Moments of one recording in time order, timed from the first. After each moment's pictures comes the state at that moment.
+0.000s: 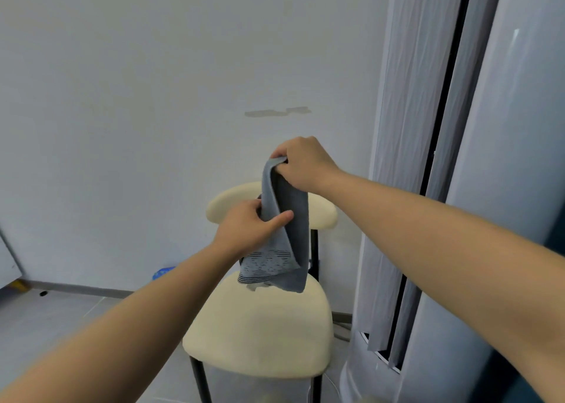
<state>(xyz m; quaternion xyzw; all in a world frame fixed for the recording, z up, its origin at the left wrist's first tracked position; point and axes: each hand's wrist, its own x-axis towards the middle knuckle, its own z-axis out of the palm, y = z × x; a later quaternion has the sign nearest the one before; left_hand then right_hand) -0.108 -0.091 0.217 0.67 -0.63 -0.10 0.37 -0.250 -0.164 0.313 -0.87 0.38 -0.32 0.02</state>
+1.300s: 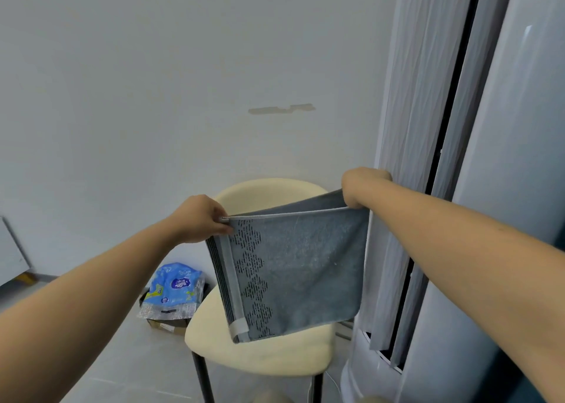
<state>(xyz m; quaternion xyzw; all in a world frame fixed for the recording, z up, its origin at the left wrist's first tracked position) -0.010 -0.092 0.232 0.71 -0.68 -0.02 0.19 -0.314 -0.190 0.288 -0.74 0.66 0.10 -0.10</state>
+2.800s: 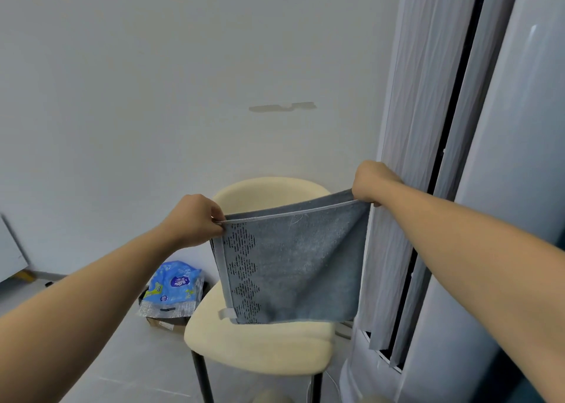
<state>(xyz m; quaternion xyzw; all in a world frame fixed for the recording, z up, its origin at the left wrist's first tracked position) -0.014 -0.079 0.229 0.72 -0.66 0.00 0.22 -0.335 -0.209 0.277 -0.71 0.68 -0.15 0.07</state>
